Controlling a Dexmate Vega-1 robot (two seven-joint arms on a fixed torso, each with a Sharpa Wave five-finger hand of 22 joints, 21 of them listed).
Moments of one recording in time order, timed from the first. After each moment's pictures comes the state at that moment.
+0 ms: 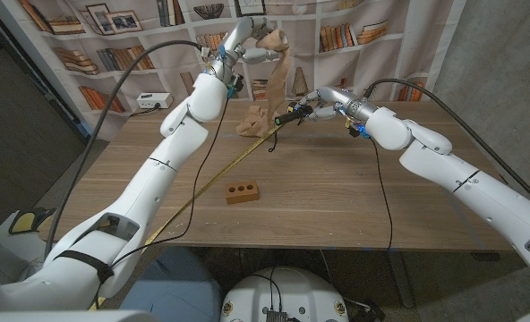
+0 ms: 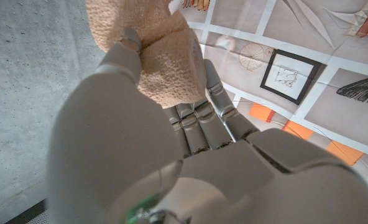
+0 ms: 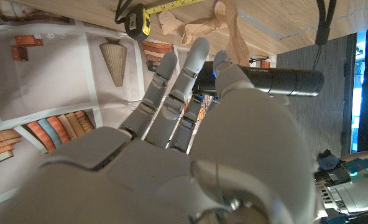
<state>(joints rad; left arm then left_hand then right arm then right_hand) 0.59 0.34 0.35 -1.67 0.42 -0.15 0.12 1.26 -0.11 0.38 -0.17 0.18 0.82 -0.03 0.69 0.38 0.85 -0.13 0.42 0.54 1.03 -0.21 0.30 0.48 0.54 -0.13 1.14 0.40 -0.65 -0.78 -0.55 -1.81 -0.33 0.01 0.09 1.21 0.11 0.32 -0.19 0.21 0.87 -0.17 0.21 0.25 0.67 -0.15 0.46 0.39 1.15 -0.22 0.25 0.86 0.53 -0.05 1.04 0.17</state>
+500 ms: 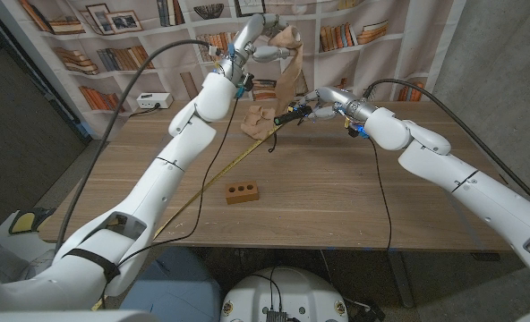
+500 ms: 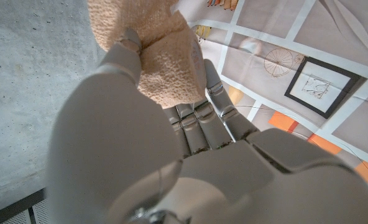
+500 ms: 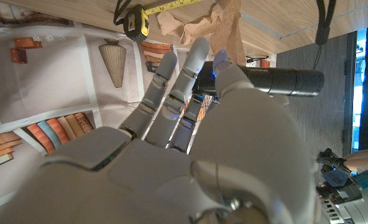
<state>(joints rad) 0.58 0.31 0.38 -1.68 0.37 -0.19 0.10 1.26 -0.10 0.38 -0.17 0.18 0.82 -0.03 0.69 0.37 0.85 -0.13 0.42 0.54 1.03 -0.21 0.29 0.47 0.53 -0.13 1.16 0.38 -0.65 -0.78 -0.56 -1.81 -0.33 0.00 0.09 1.21 0.11 0.31 -0.19 0.21 0.87 -0.17 0.21 0.25 0.67 -0.15 0.46 0.39 1.15 -0.22 0.25 0.86 0.53 -0.05 1.04 0.17</state>
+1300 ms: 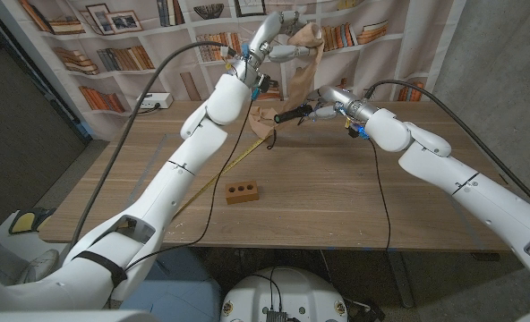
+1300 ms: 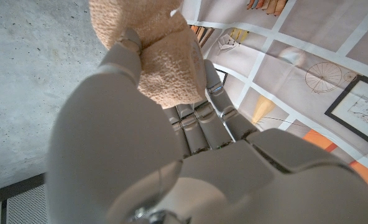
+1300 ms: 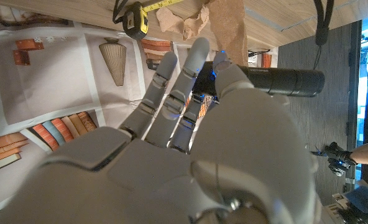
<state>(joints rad) 0.60 0.27 0.42 -1.72 0.31 -0.22 0.07 1.26 -0.10 0.38 -0.17 0.18 0.82 -0.03 0.69 0.37 0.85 -0.13 0.41 0.54 1.03 -0.21 0.29 0.48 0.53 -0.14 1.18 0.35 -0.68 -0.78 -0.54 -1.82 -0.30 0.00 0.06 1.21 0.11 0.31 -0.19 0.21 0.87 -0.17 0.21 0.25 0.68 -0.15 0.46 0.39 1.15 -0.22 0.25 0.87 0.53 -0.05 1.04 0.17</state>
